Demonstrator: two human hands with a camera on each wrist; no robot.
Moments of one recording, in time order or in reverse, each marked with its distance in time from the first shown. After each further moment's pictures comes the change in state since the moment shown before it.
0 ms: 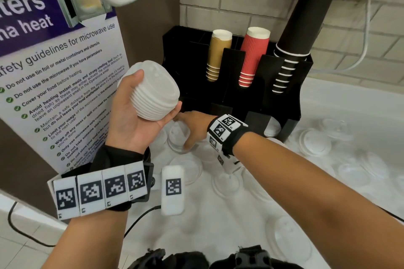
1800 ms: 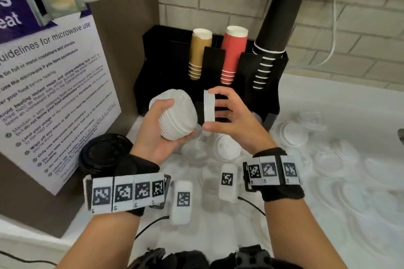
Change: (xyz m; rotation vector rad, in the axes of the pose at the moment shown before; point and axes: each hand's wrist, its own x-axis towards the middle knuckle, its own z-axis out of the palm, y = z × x) left_hand 0.007 -0.060 0.001 0.140 0.032 -0.243; right_hand -0.141 0.019 0.005 1.078 0.663 -0.110
